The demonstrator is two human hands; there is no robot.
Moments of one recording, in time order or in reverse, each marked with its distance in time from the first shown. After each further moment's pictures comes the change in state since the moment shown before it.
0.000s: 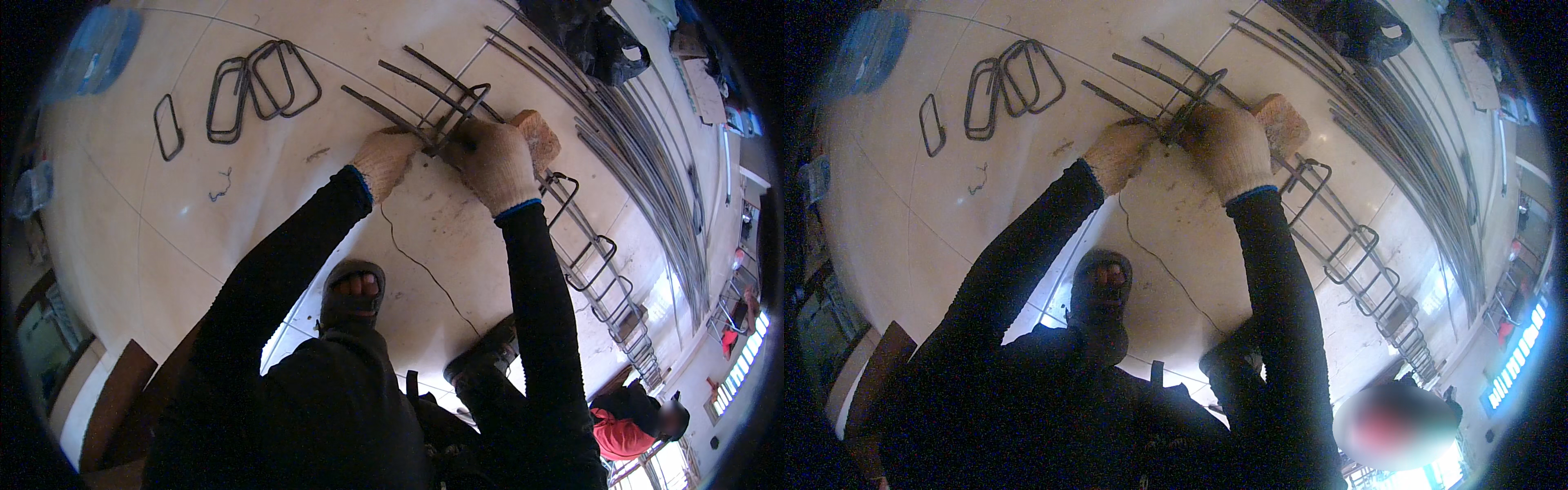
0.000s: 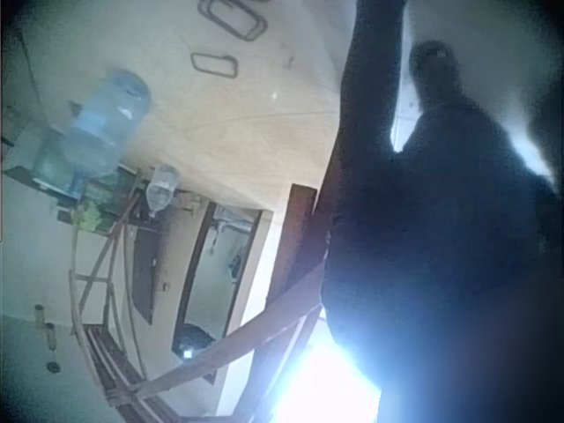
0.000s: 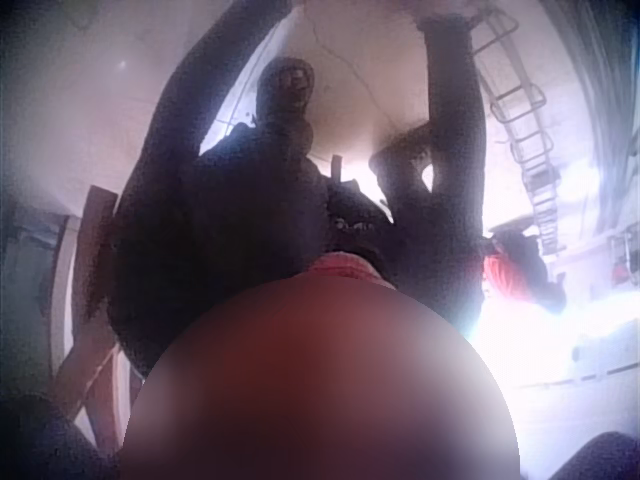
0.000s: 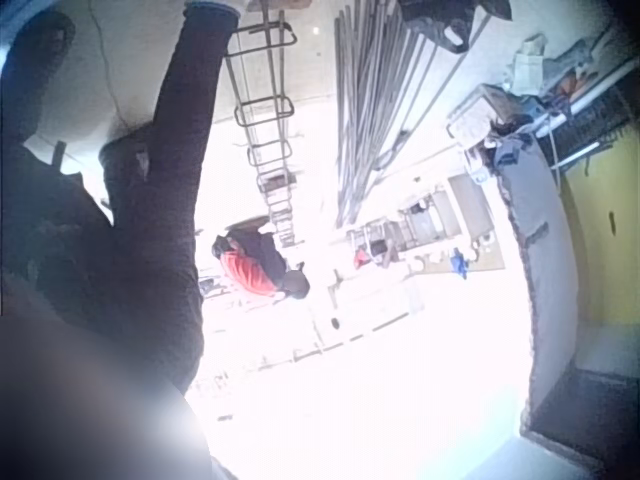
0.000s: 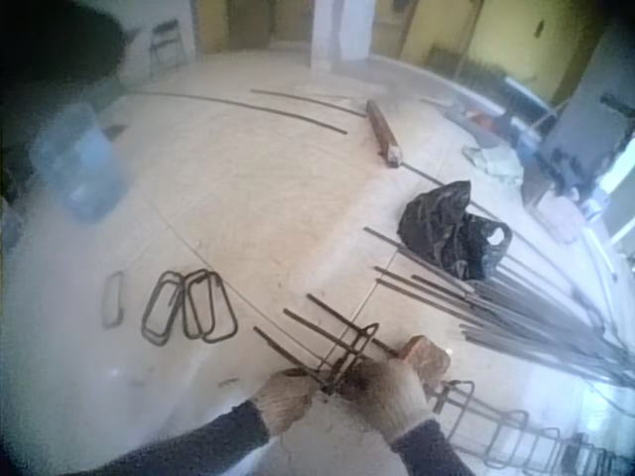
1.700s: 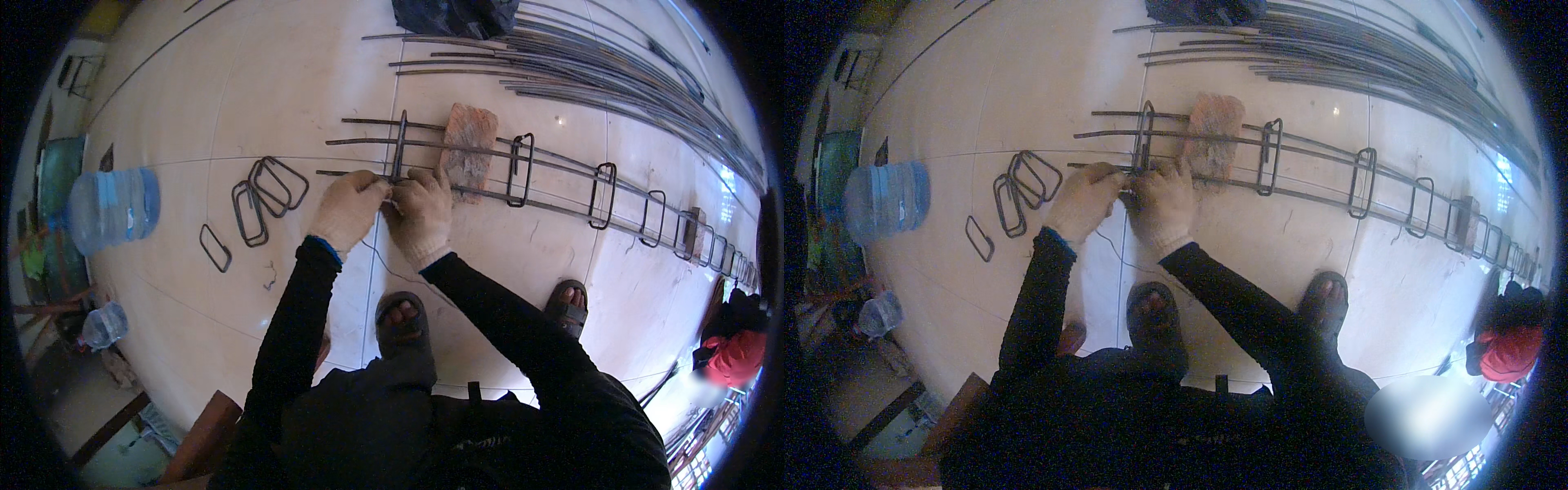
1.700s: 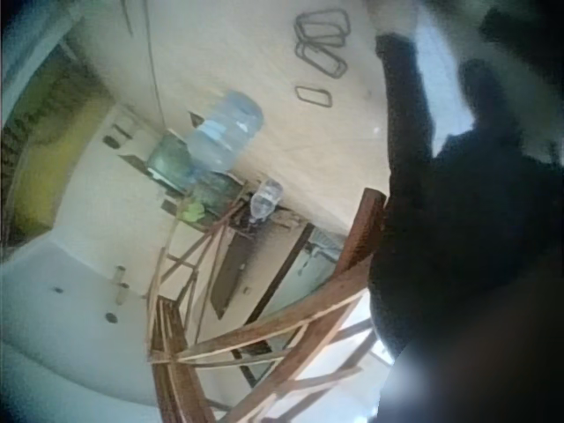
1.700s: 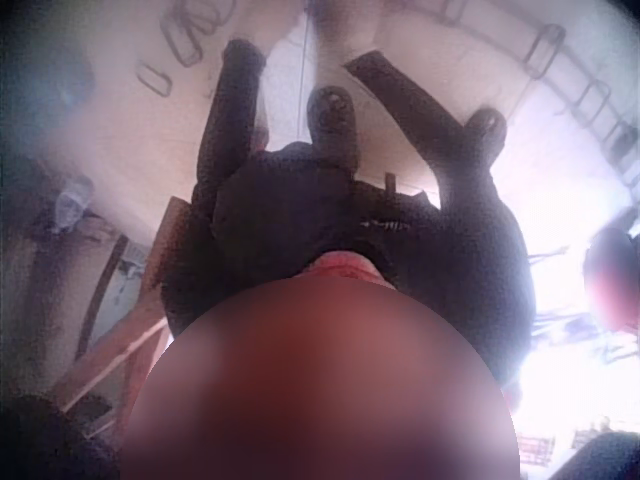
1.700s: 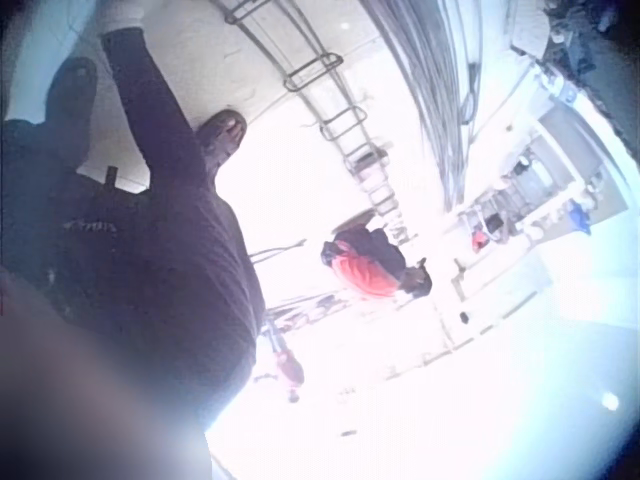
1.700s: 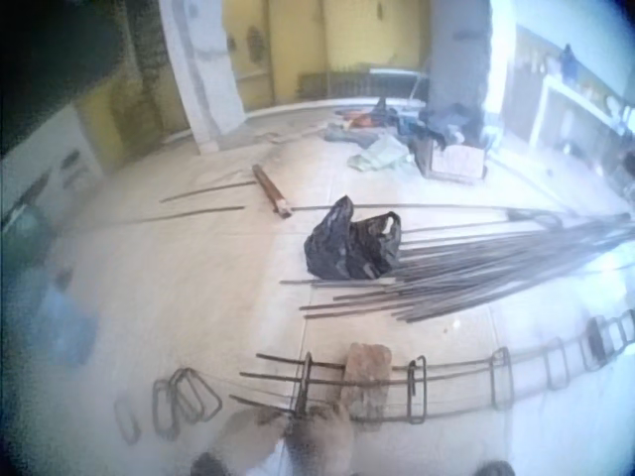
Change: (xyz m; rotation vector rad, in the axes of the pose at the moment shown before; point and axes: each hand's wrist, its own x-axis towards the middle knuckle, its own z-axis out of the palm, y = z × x) left_hand -0.062 0.127 -0.003 0.525 0.050 -0.042; right_hand -0.057 -0.076 0.065 0.321 0.756 0.106
